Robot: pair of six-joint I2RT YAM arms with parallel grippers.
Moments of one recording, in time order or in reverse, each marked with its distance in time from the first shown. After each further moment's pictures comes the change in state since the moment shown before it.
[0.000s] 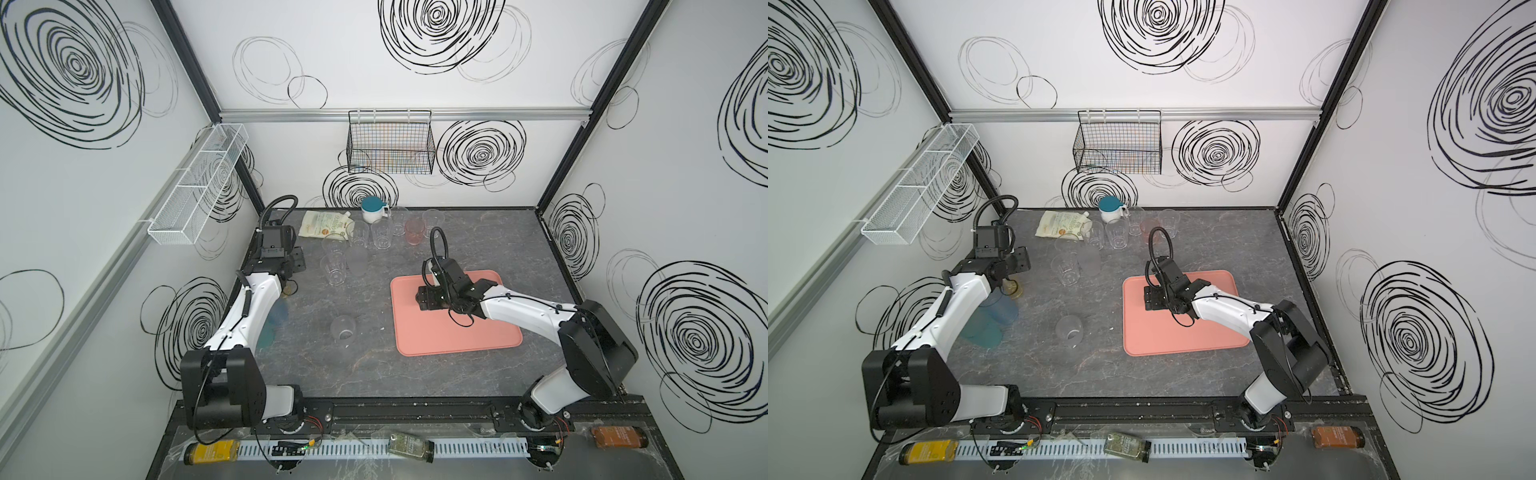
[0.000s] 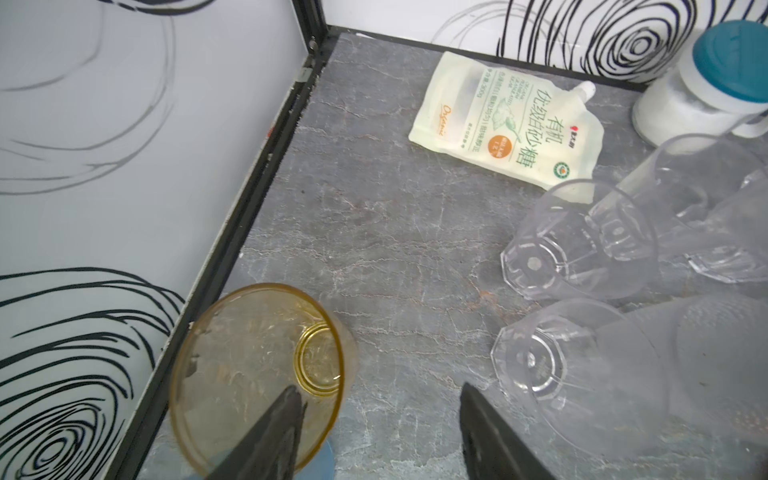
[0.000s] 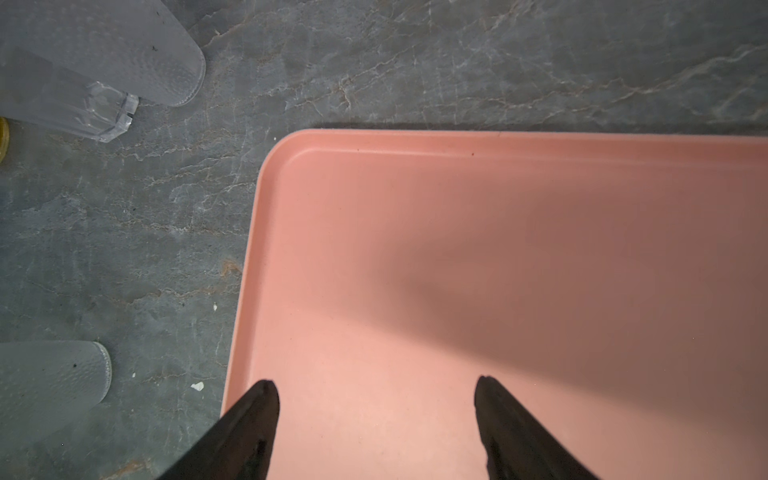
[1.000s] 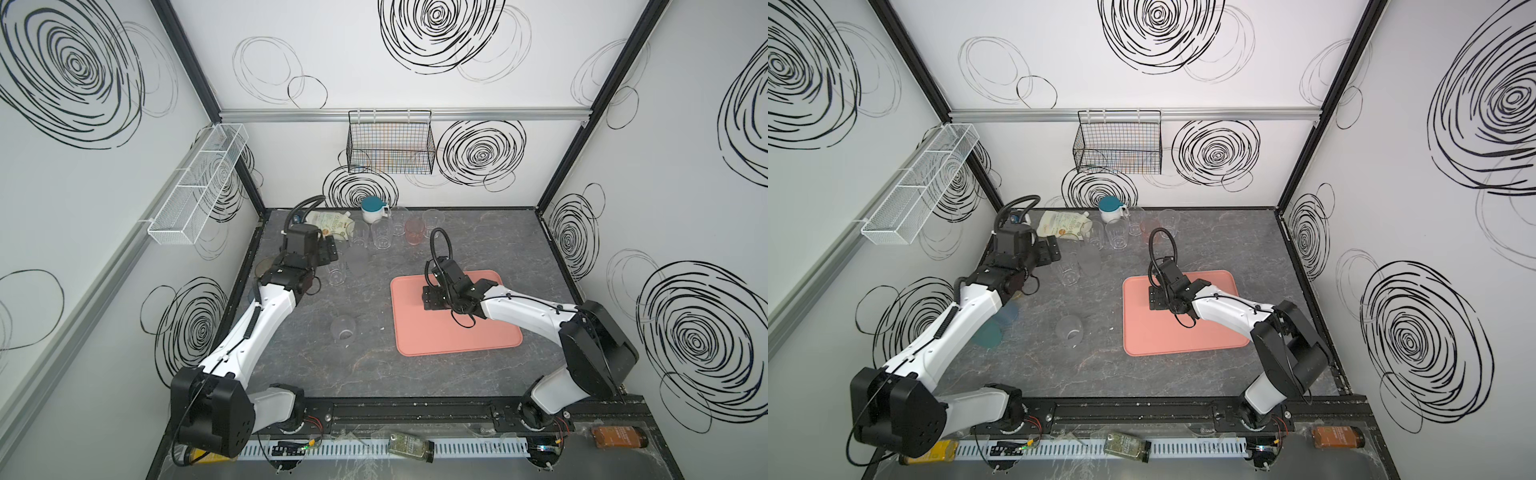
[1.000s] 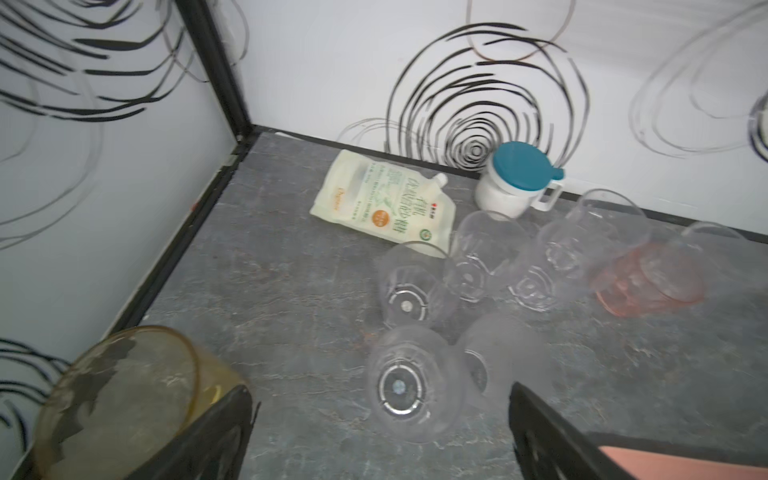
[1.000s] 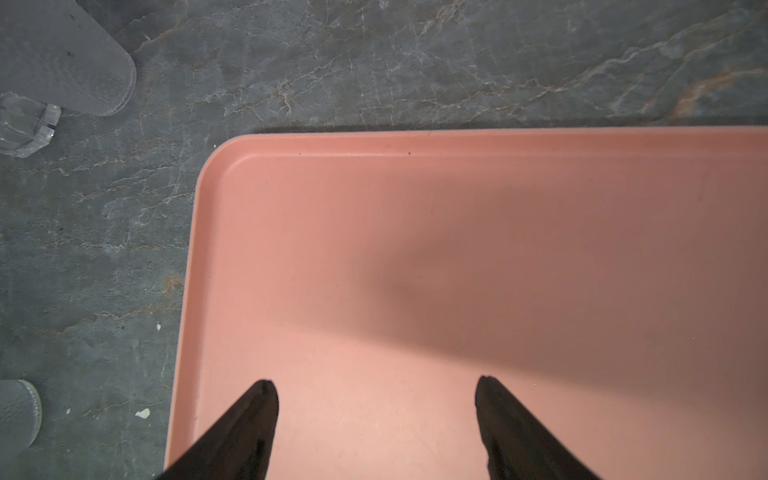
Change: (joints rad) left arm -0.203 -0.107 -0.028 0.117 -0.060 -0.138; right arm 0.000 -0.011 0.000 -0.051 0.113 0.029
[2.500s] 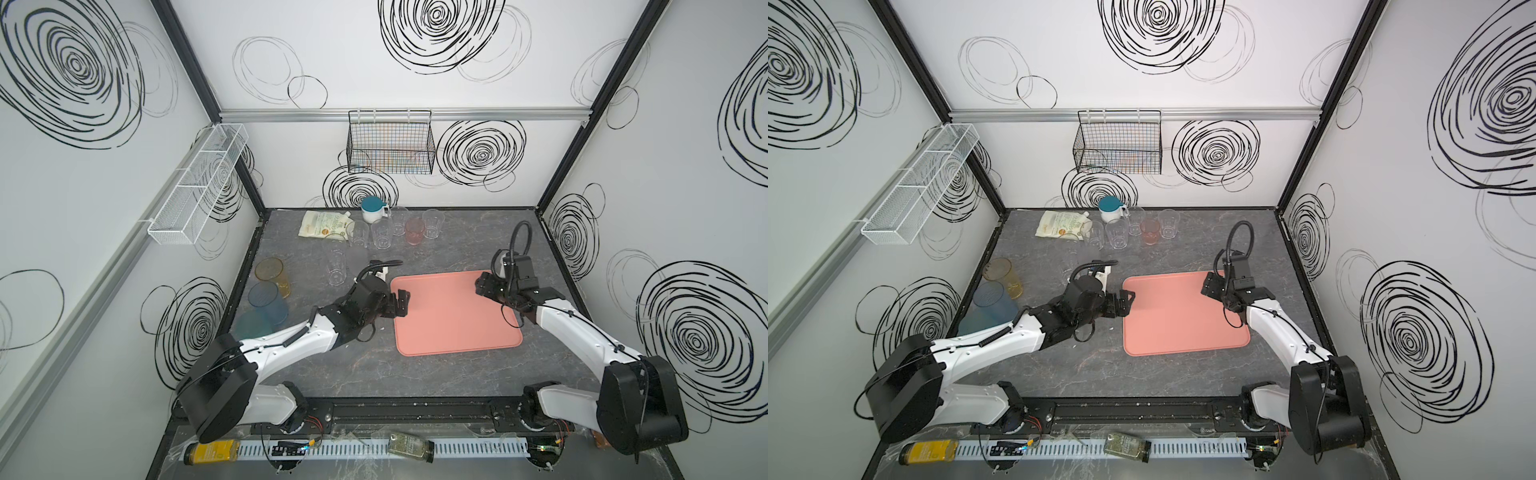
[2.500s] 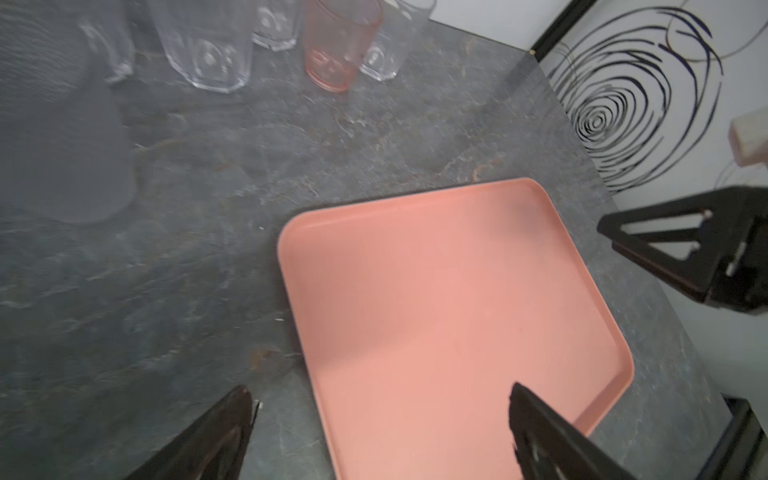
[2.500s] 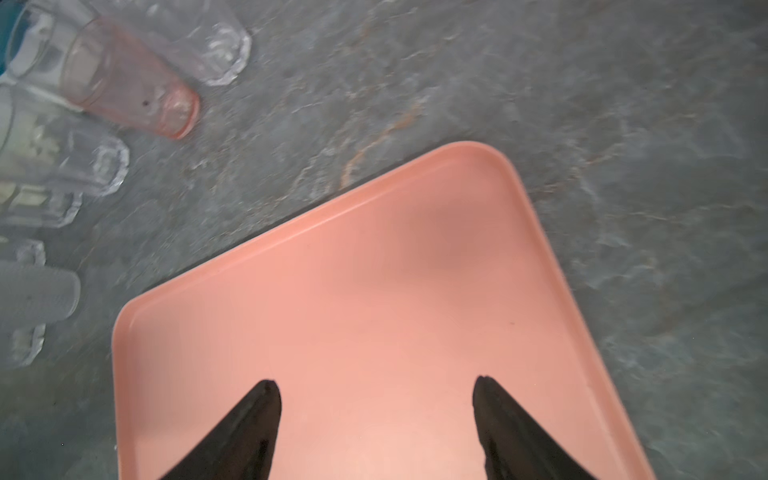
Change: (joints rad) left arm -0.606 0.054 -0.319 0.361 0.161 -0.313; right arm -0.408 -0.315 -0.188 -0.008 -0.116 -0.011
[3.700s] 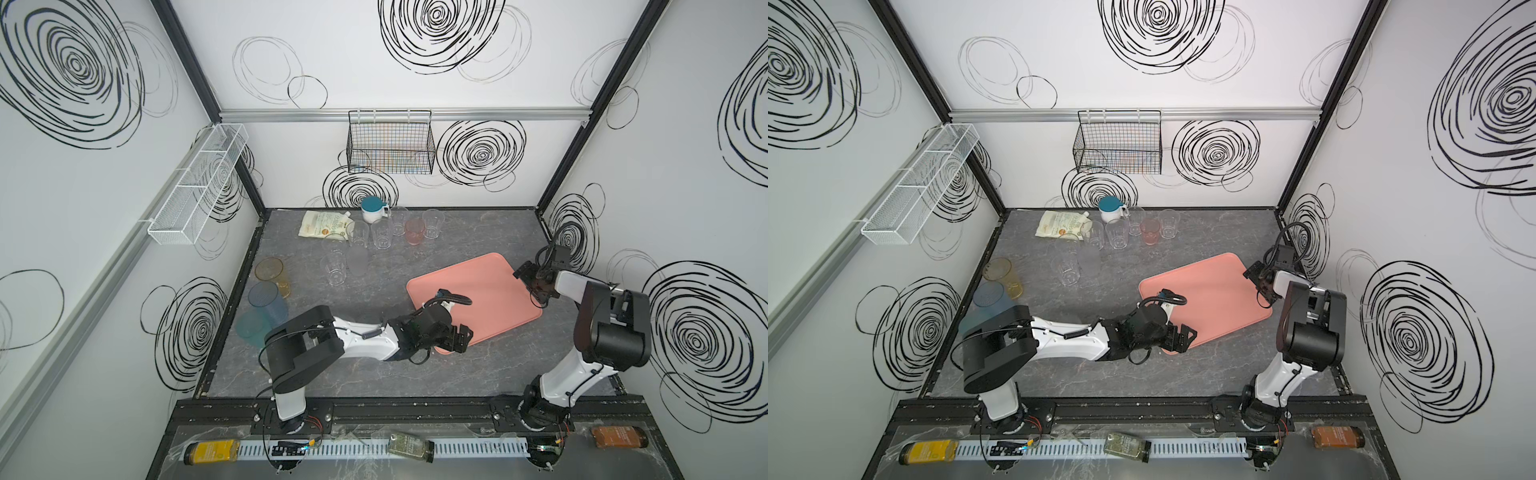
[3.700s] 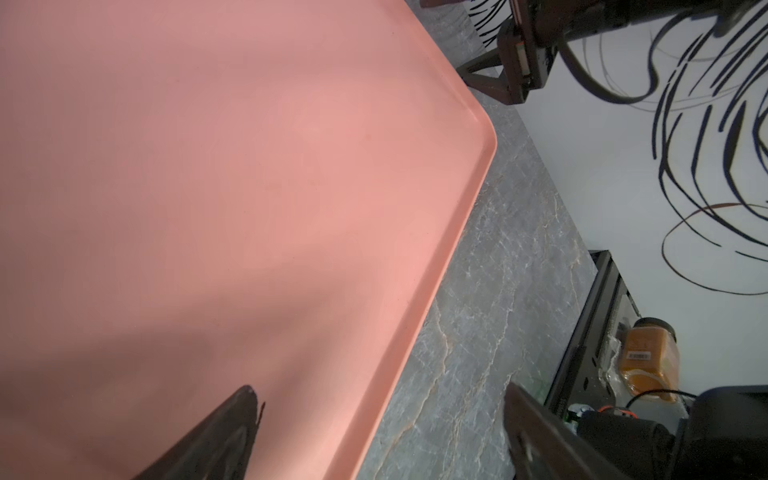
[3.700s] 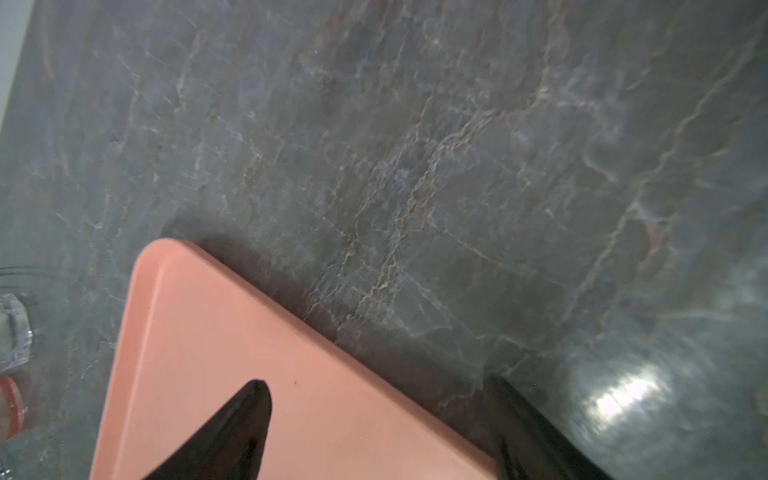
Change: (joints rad) left arm -0.384 0.510 0.222 0.275 0.129 -0.154; right arm -0.564 0.484 0.199 0.135 -0.134 0.063
